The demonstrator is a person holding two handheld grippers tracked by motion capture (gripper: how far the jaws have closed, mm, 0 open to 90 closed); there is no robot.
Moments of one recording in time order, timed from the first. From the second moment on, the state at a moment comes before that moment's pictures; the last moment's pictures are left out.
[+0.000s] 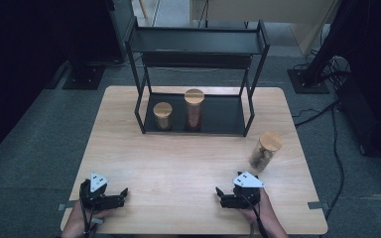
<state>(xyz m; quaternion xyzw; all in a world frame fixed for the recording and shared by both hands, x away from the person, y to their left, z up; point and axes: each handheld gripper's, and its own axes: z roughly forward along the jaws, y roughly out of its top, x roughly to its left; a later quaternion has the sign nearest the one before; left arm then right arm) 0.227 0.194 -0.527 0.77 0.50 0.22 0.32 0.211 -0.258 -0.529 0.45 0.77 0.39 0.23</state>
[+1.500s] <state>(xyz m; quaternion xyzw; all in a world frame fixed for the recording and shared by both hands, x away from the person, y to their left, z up) 0.227 0.194 -0.527 0.77 0.50 0.22 0.32 0.200 -0.351 -0.530 0.51 0.74 0.36 0.26</state>
